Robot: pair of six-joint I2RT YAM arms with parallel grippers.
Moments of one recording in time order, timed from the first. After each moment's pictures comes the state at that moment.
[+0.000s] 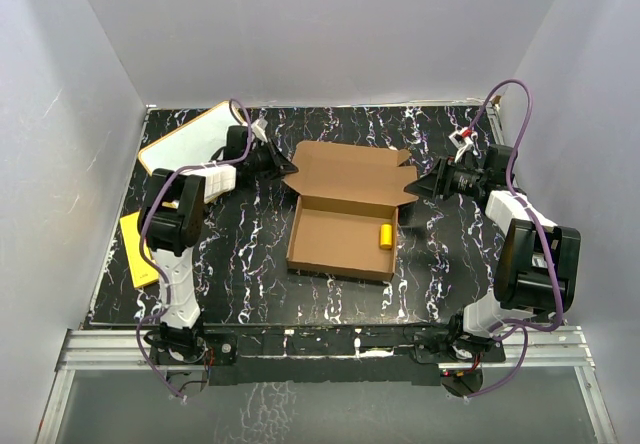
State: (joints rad) left arm -0.25 2.08 1.30 0.14 0.55 -0.67; right arm -0.24 1.53 0.86 0.02 -1.19 0.08
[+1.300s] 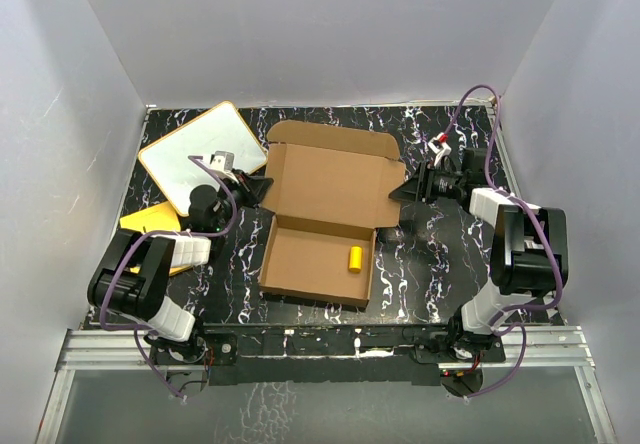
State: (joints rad) left arm -0.25 1.53 0.45 1.05 0.36 -0.47; right arm -0.13 1.64 0.85 0.07 -1.10 0.14
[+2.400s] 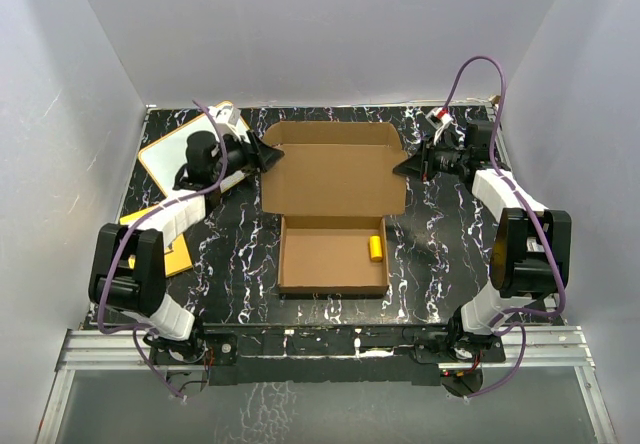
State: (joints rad) left arm -0.20 1.54 0.86 0.49 0.52 -0.44; right arm -0.10 1.62 1.06 -0.04 -1.09 -0.07
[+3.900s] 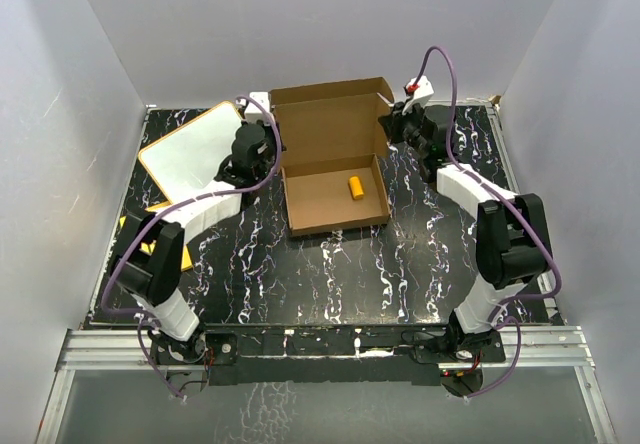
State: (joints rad) left arm -0.47 1.65 1.06 0.50 -0.28 -0.16; right arm 0.17 1.71 1.15 0.46 -0.33 0.07
